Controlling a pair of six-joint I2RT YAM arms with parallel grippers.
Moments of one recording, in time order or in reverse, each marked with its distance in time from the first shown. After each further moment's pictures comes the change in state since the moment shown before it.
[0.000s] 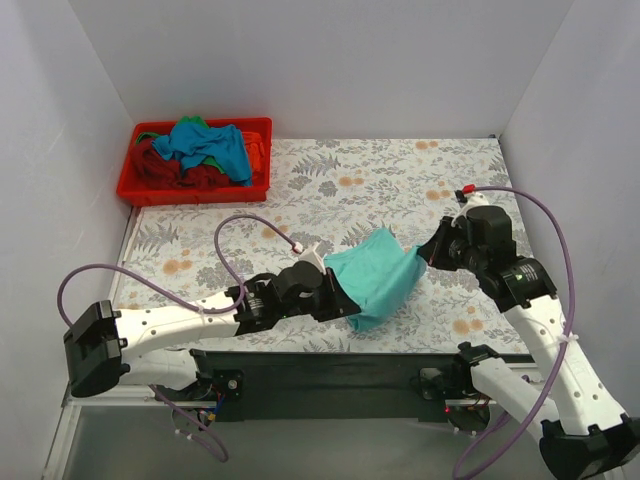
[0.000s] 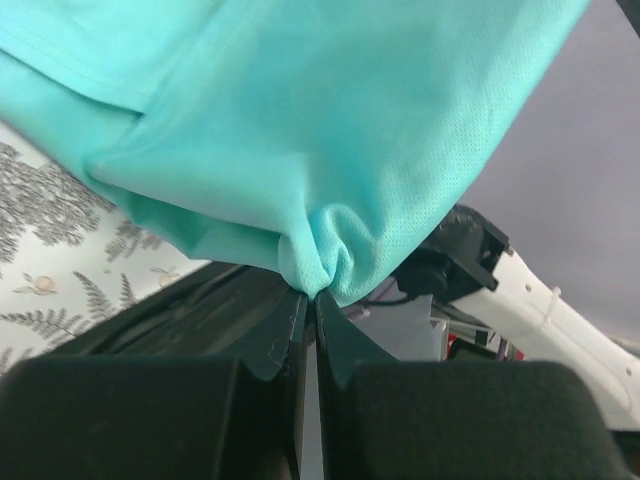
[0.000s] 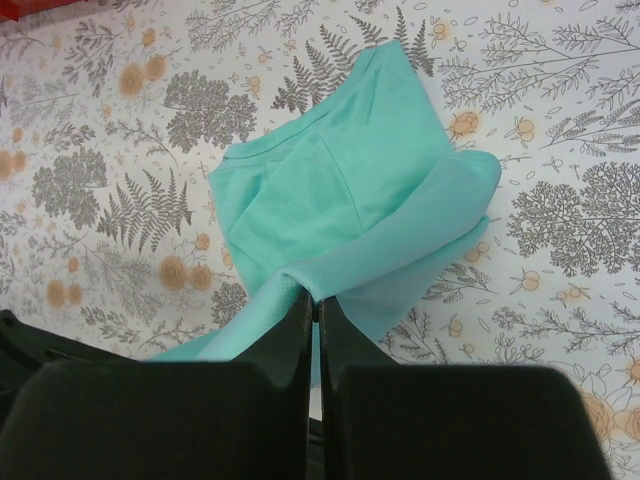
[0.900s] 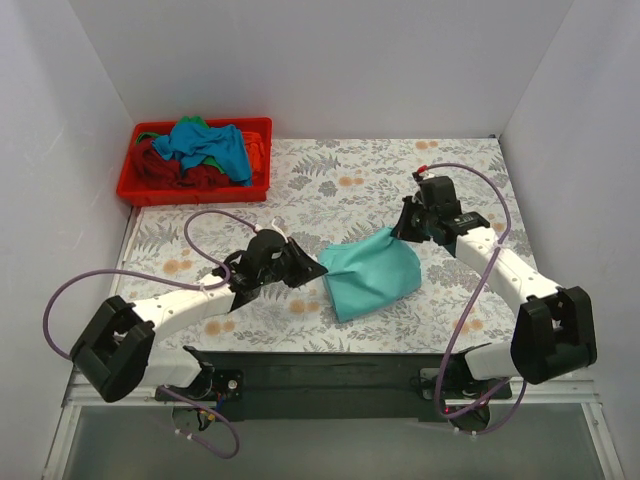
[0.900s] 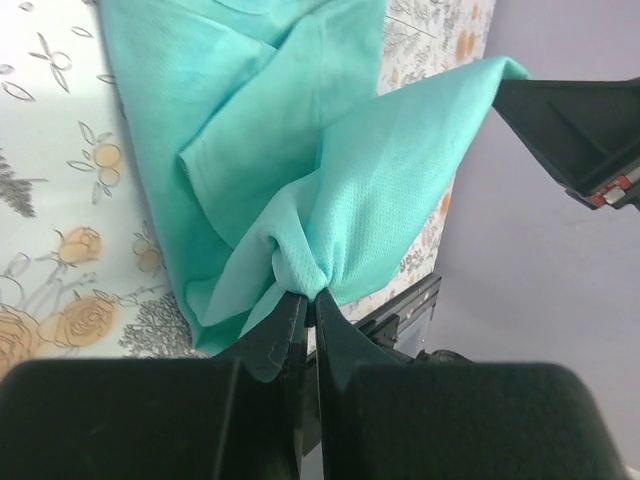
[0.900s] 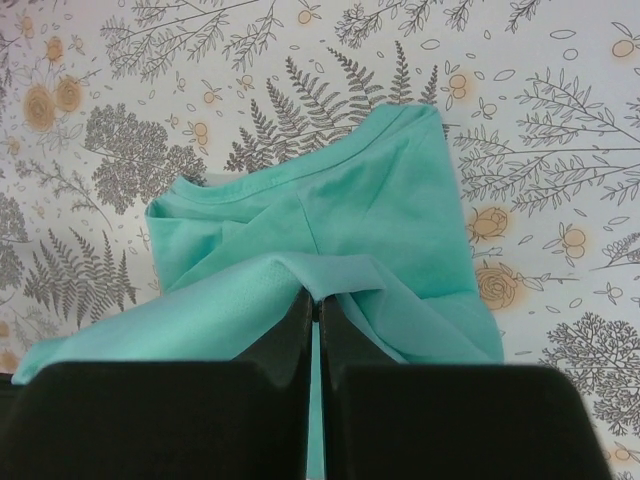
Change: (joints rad) left arm 0.424 0.048 -0.142 0.182 0.171 -0.002; right arm 0.000 0.529 0.021 0.360 -0.018 -0.032
